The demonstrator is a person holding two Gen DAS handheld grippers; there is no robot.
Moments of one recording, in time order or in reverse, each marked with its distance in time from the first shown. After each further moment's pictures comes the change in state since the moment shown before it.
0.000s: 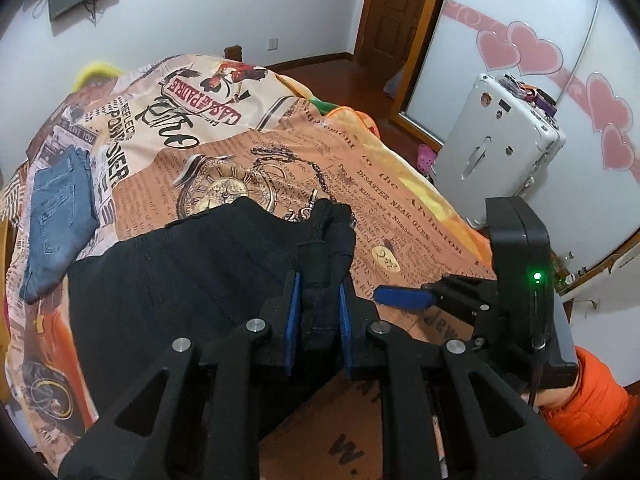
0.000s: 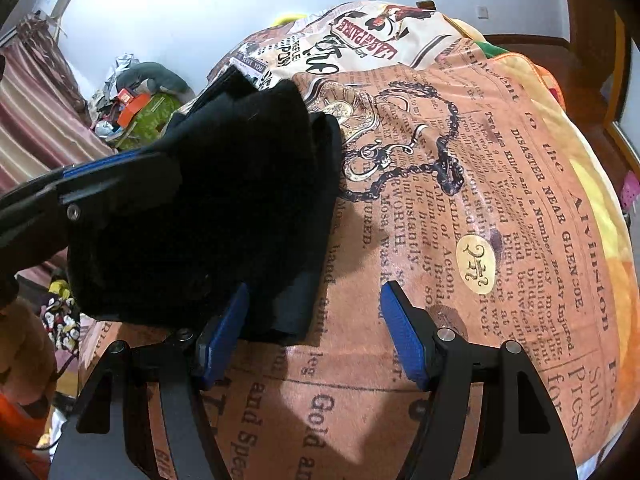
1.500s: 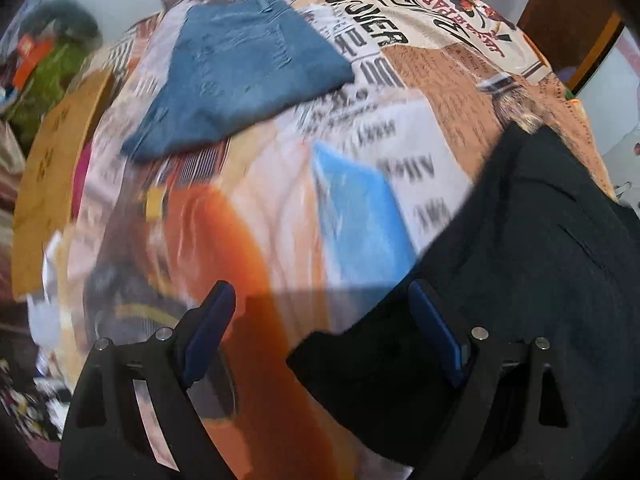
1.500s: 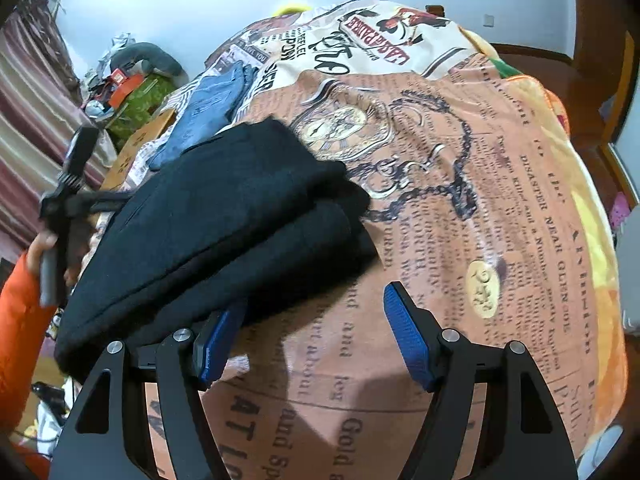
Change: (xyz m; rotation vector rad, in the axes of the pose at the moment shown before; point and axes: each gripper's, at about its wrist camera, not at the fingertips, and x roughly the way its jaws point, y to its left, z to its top) left arm 0.021 0.262 -0.100 -0.376 0.234 0.296; right arm 0.008 0.020 0.019 -0.063 0.035 -0.082
